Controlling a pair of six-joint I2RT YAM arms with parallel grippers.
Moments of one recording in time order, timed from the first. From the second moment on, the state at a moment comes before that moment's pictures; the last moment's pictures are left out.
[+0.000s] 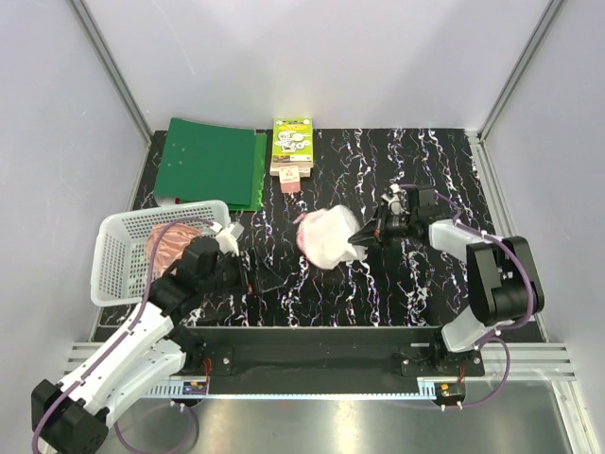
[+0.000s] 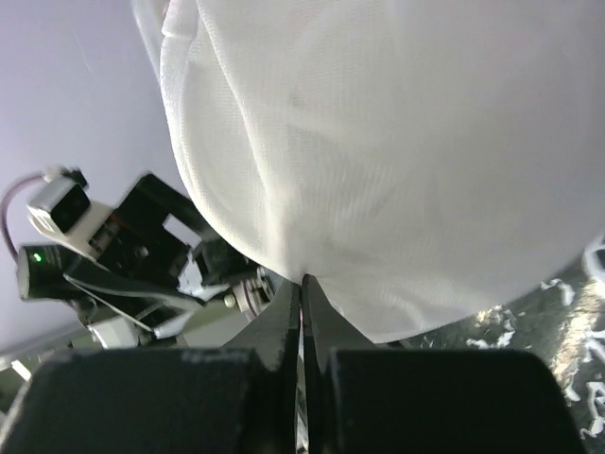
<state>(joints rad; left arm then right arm) -0.53 0.69 0.52 -0.44 0.40 -0.69 0.20 1.57 0.78 -0.03 -0.98 0.82</state>
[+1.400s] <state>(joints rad) -0.77 1.13 0.48 0.28 0.45 -0.85 0.17 1.17 1.00 -0.12 -1.17 1.09</state>
